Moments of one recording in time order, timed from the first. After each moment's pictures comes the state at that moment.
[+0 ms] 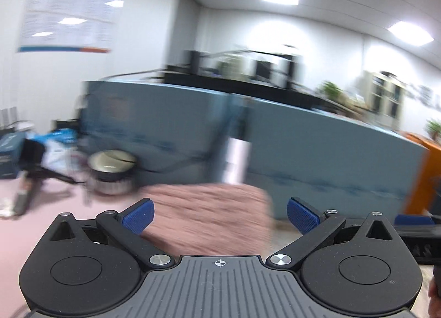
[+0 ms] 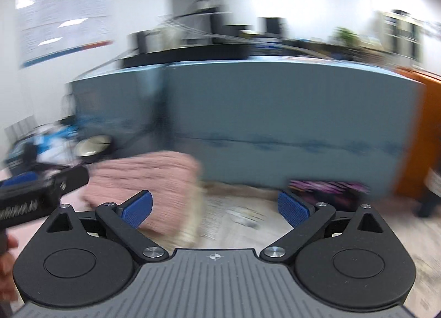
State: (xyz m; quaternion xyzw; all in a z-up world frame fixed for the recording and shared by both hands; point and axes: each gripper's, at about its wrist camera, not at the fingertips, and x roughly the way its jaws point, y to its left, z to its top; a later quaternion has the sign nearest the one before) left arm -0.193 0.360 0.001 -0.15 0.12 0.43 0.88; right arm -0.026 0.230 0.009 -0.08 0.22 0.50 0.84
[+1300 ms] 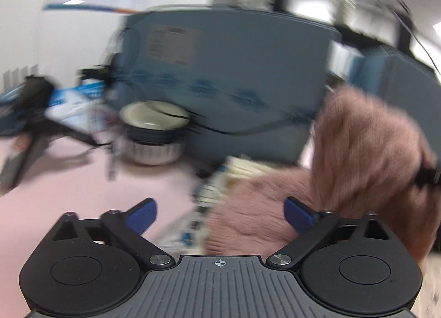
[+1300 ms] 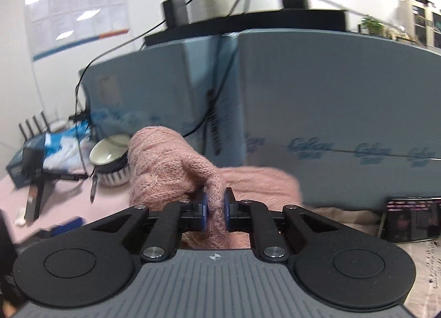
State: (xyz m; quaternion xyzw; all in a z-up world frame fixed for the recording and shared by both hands) left arm -0.169 0.498 -0.103 -0.17 0.19 0.43 0.87; right arm -0.025 0.364 -0.017 -0.06 0.26 0.50 0.82
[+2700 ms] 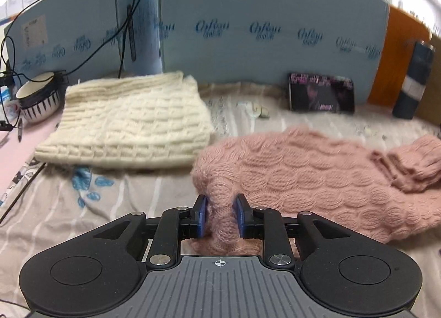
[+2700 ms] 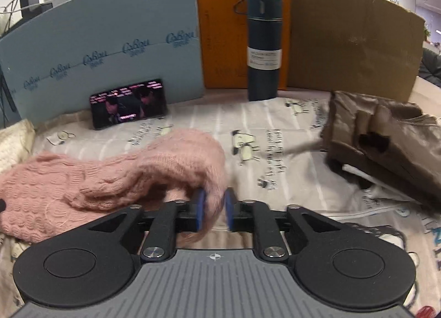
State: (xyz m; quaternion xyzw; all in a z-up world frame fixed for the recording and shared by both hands) left arm -0.118 0.306 -0.114 -0.11 0.34 0.29 0.89; right arm 0.042 0.003 -0.085 -0.05 0.33 0.22 0.92
